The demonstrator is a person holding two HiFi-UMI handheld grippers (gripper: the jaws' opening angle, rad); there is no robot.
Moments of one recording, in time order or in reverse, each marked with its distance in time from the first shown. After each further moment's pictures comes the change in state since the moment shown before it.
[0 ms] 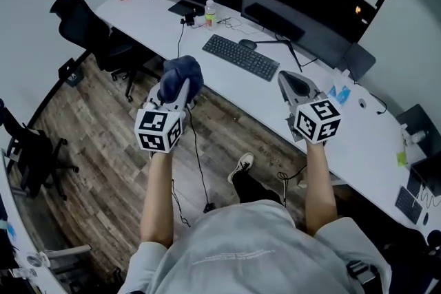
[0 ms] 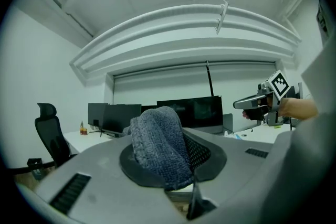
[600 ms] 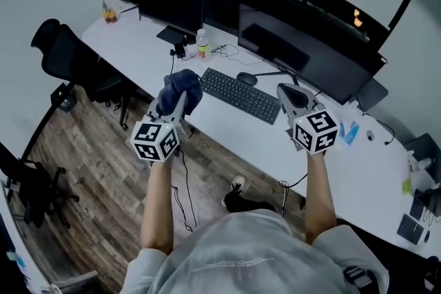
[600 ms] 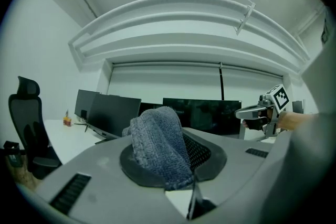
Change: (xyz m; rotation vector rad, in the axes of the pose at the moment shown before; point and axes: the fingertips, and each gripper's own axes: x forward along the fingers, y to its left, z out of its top) left arm 0.185 0.090 -0.010 -0.132 -0.023 -0.064; right arm 0.150 -0.121 -0.001 -0.061 0.051 -0.030
